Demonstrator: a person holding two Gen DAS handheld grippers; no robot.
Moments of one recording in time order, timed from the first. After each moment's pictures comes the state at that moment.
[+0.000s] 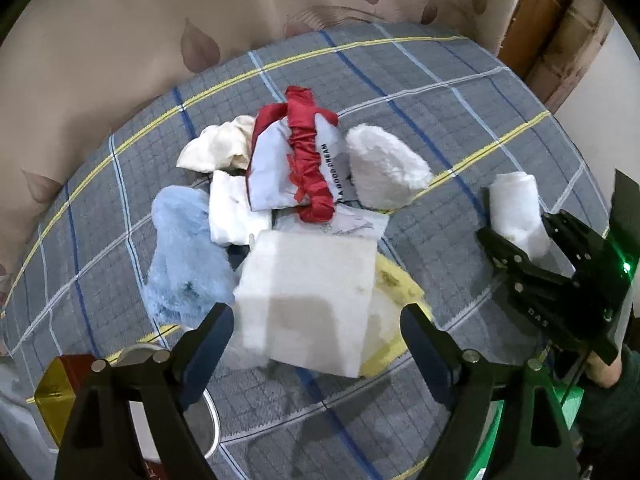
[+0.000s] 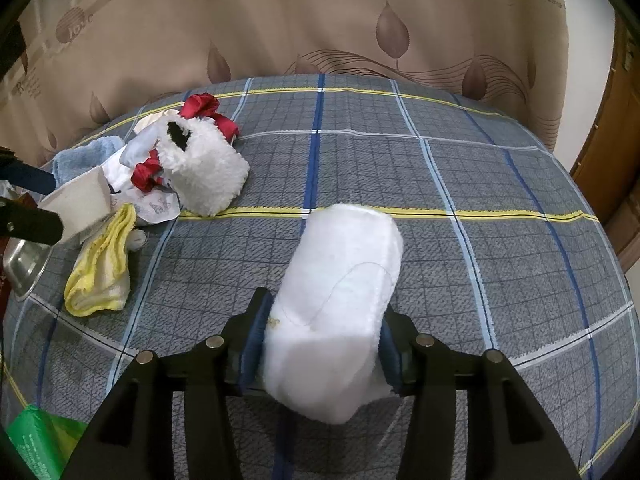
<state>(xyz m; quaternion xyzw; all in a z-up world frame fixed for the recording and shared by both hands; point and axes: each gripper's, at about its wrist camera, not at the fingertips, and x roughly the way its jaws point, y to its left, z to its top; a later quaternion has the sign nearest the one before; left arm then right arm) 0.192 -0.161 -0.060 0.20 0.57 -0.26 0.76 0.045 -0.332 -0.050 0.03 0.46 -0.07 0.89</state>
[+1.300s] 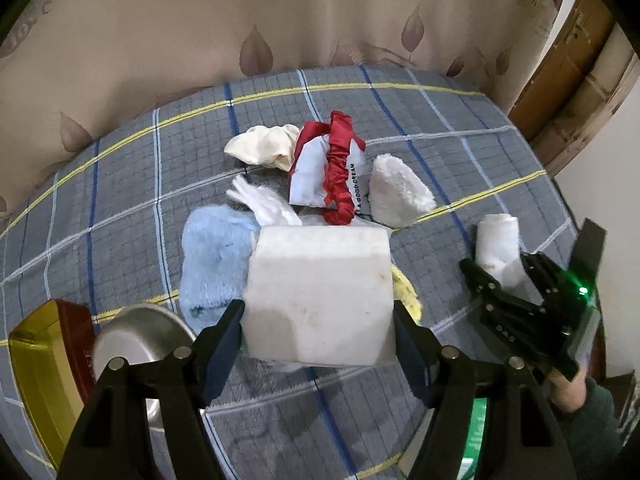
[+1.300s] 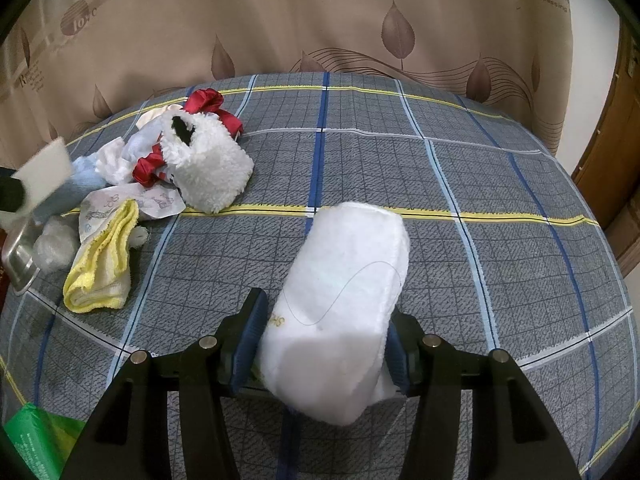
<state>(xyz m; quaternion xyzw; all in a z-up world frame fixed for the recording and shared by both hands) 0.172 -0.120 -0.026 0.09 0.55 -0.24 0.79 0.046 -0.330 -0.052 0.03 0.46 -0.07 0.89</state>
